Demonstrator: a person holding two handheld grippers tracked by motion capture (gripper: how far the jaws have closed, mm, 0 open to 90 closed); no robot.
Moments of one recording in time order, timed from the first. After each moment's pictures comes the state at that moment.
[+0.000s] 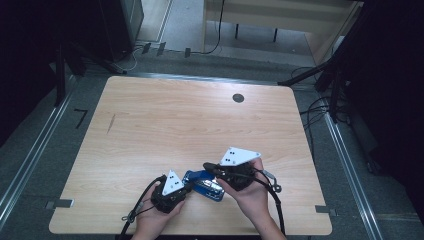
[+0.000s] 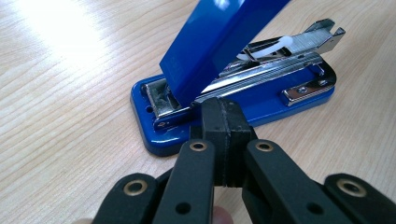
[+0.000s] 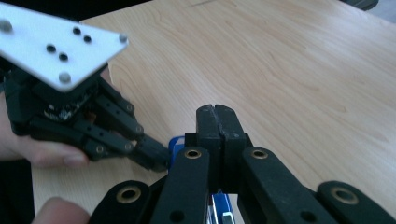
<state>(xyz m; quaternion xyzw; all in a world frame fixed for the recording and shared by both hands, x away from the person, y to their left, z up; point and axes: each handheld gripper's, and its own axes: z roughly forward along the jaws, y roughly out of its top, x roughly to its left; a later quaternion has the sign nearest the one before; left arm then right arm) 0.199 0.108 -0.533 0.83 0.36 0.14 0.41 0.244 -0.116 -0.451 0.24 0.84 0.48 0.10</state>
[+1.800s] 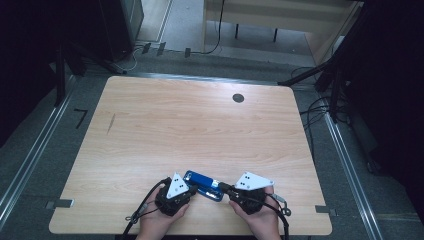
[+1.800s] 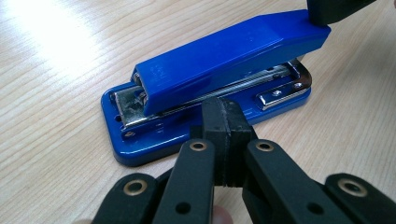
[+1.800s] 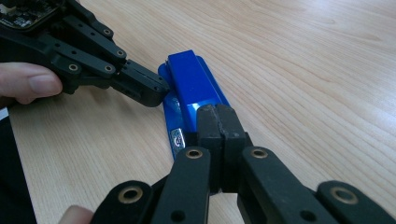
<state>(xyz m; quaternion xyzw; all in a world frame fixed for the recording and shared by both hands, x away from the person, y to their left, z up) 0.194 0.098 -0.533 0.83 0.35 0.13 0.41 0.204 -0.152 -0.508 0.31 0.83 0.46 0.10</state>
